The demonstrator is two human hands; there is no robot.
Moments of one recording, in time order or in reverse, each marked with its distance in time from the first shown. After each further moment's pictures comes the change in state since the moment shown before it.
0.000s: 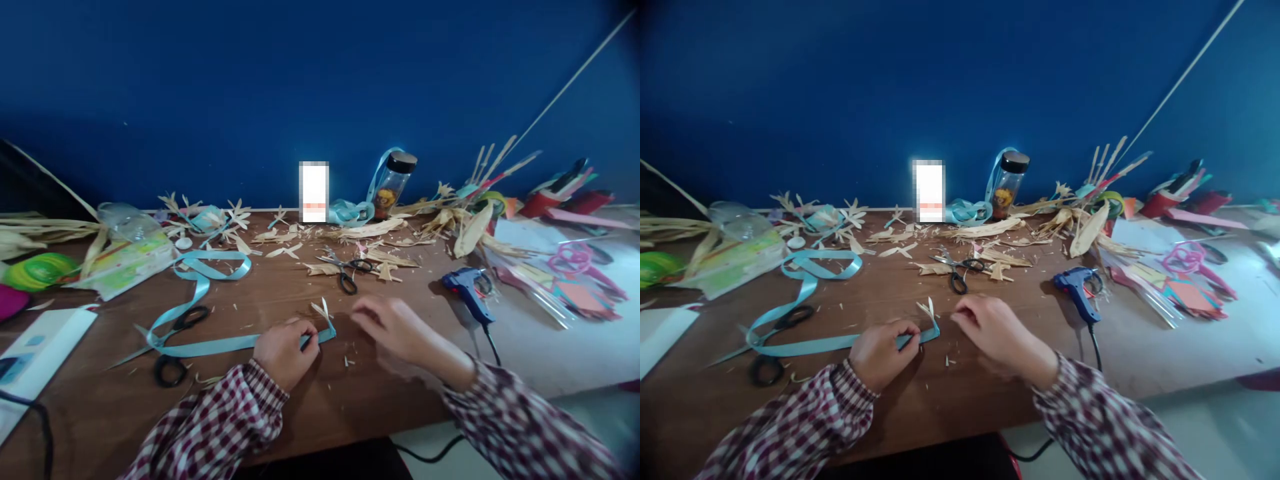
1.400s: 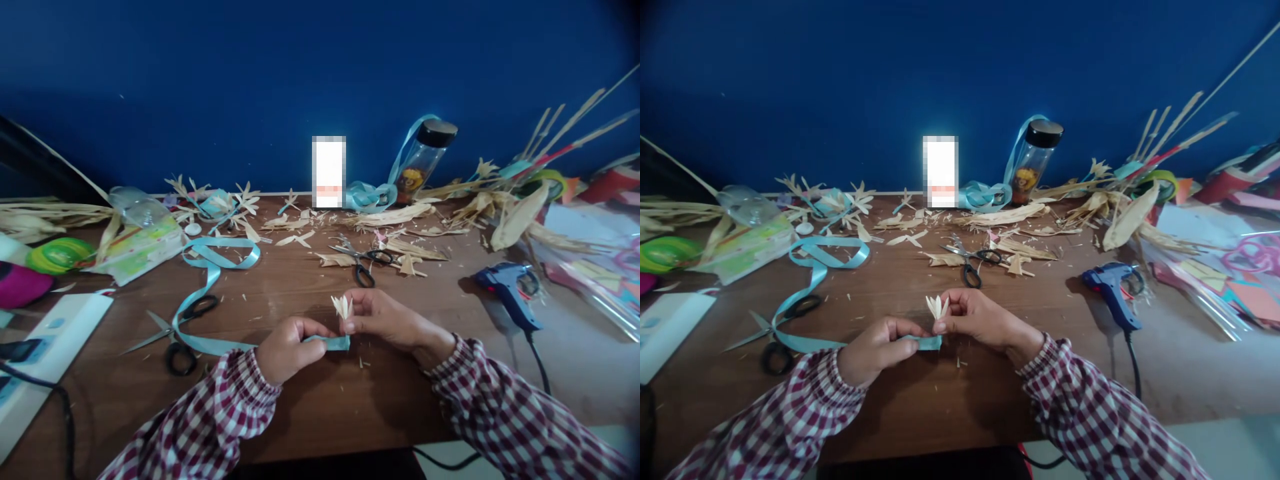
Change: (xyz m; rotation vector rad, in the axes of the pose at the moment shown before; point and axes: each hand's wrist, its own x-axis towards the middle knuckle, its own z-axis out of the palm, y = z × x) left_hand 0.007 -0.015 -0.015 -0.844 -0.453 -0.183; right_hand 0.040 -0.002 0.039 1.260 -0.459 0.166
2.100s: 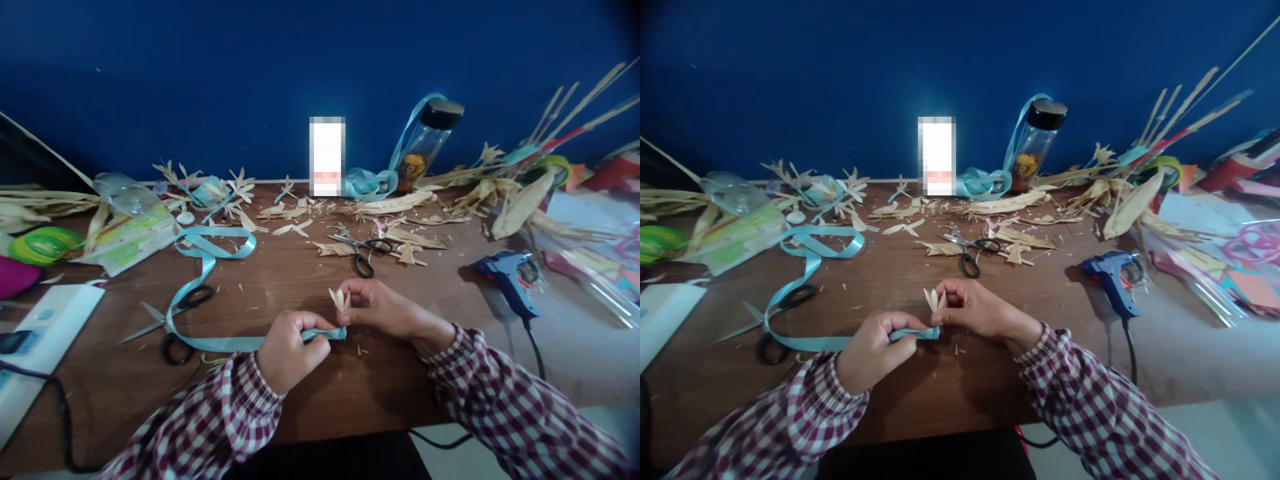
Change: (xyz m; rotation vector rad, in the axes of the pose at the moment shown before) left_hand -0.010 0.012 0.021 0.269 0.322 0.114; right_hand 0.000 0.006 -0.002 -0.113 0.002 -0.035
